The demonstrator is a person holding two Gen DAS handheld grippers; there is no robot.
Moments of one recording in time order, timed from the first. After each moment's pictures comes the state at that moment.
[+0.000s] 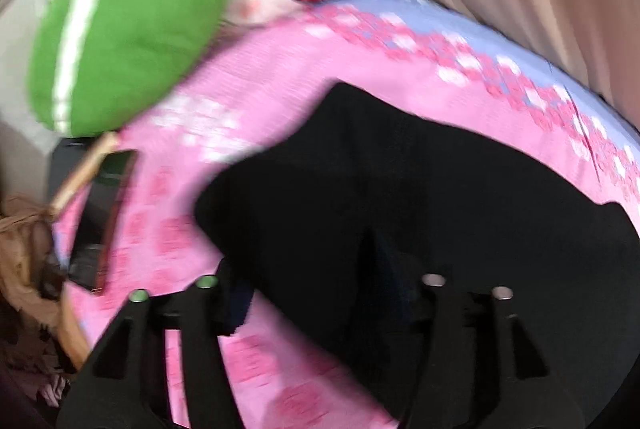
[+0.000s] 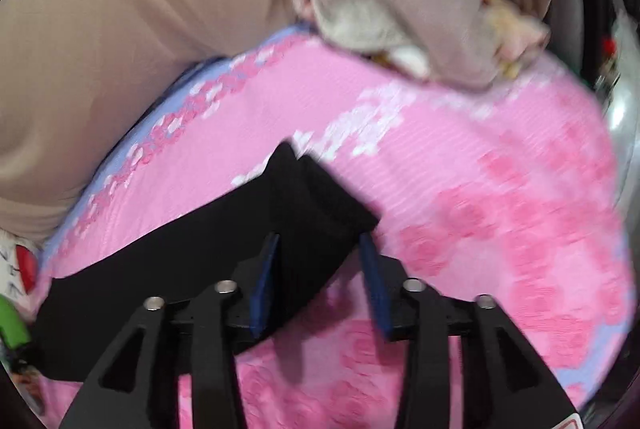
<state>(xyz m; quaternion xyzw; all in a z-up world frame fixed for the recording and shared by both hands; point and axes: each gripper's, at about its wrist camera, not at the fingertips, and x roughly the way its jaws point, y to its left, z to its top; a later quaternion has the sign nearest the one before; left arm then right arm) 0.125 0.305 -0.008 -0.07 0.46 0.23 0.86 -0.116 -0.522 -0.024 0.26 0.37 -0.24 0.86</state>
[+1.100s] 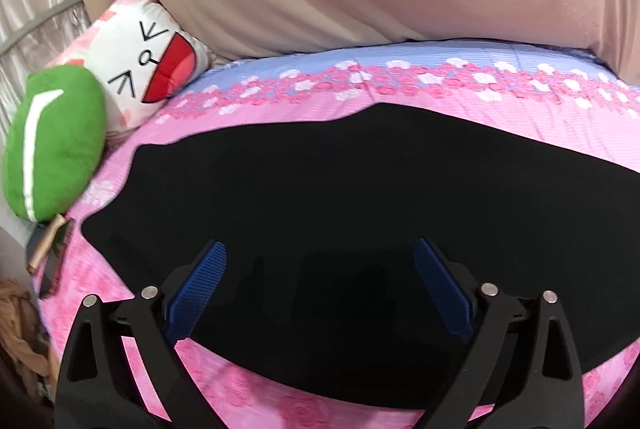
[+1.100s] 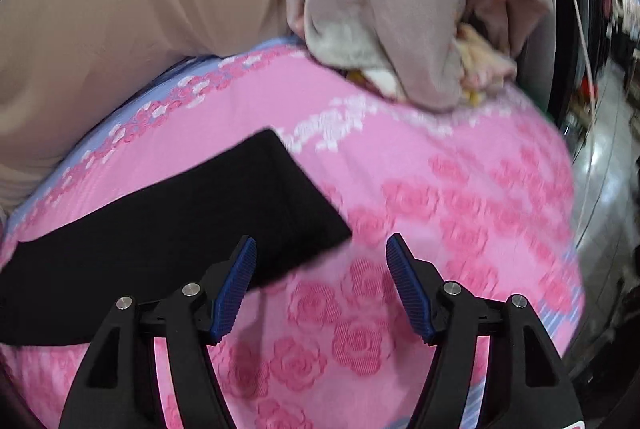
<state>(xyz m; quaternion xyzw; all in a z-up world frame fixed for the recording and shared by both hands) 0.066 0.061 -0.027 0.08 0.36 0.07 0.92 -0.140 -0.509 -0.036 0.22 0.37 -0.25 0.87</state>
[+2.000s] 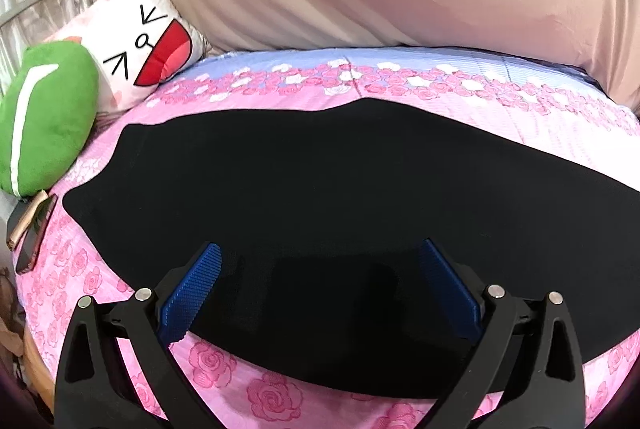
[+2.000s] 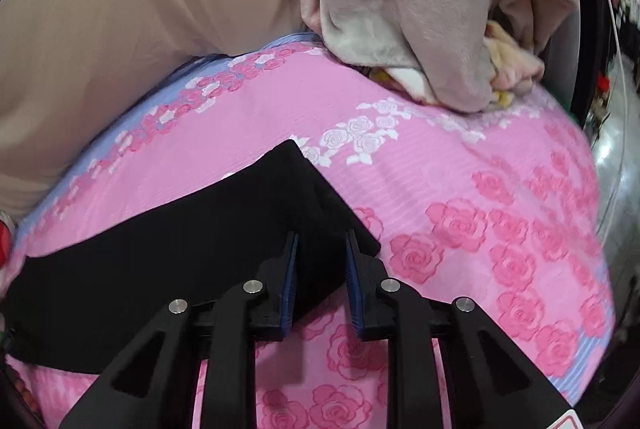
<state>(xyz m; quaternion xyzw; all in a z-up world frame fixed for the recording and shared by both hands) 0.055 0.056 -0.032 0.04 0.36 0.06 0.93 -0.102 -0.507 -0.036 0.21 0.38 -0.24 0.87</state>
